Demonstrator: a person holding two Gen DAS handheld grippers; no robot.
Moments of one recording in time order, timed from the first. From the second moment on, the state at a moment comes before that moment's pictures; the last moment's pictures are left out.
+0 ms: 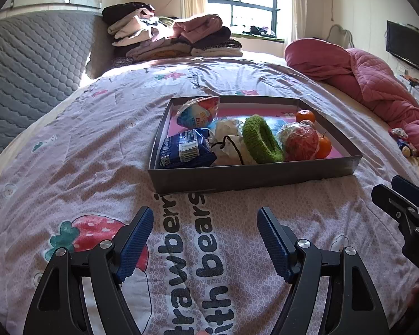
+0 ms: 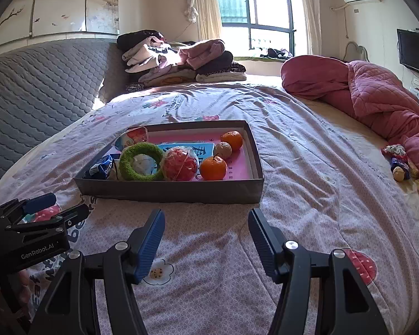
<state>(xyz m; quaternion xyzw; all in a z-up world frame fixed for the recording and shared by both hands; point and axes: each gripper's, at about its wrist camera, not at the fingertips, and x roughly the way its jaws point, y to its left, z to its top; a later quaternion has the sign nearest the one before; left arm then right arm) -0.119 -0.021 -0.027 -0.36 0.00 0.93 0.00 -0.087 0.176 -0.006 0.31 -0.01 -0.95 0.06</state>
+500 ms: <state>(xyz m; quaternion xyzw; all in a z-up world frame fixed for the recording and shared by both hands) -0.123 -0.020 -0.033 -0.37 0.00 0.93 0.00 -0.092 0.177 -0.021 0.33 -0.02 -0.94 0.06</state>
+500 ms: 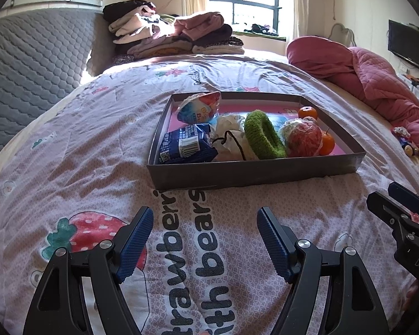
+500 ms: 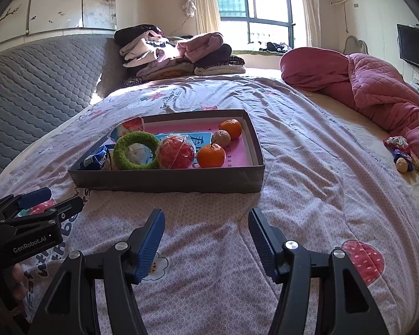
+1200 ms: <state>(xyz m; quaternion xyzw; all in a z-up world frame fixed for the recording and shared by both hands) -0.121 -0.017 -0.042 -0.38 0.00 0.93 0.00 -0.096 0.178 -0.028 0.33 -0.02 -0.94 0.06</state>
